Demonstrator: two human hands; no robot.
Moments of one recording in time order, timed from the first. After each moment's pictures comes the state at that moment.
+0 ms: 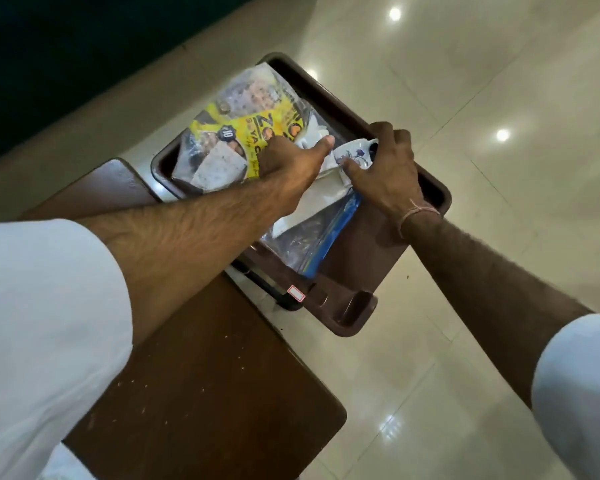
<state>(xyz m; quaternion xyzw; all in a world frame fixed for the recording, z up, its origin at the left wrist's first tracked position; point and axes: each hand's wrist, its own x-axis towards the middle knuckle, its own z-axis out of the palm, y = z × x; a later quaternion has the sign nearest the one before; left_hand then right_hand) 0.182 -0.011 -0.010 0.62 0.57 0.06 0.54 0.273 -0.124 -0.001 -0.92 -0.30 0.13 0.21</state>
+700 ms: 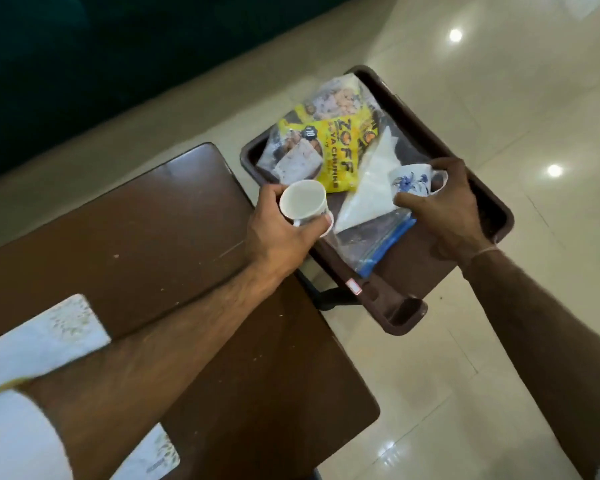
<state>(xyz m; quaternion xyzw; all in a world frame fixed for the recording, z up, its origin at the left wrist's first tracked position) 0.008 -0.026 0.011 0.64 0.53 0.17 0.52 0.226 -0.132 0.019 -0.90 -0.20 0.22 0.33</state>
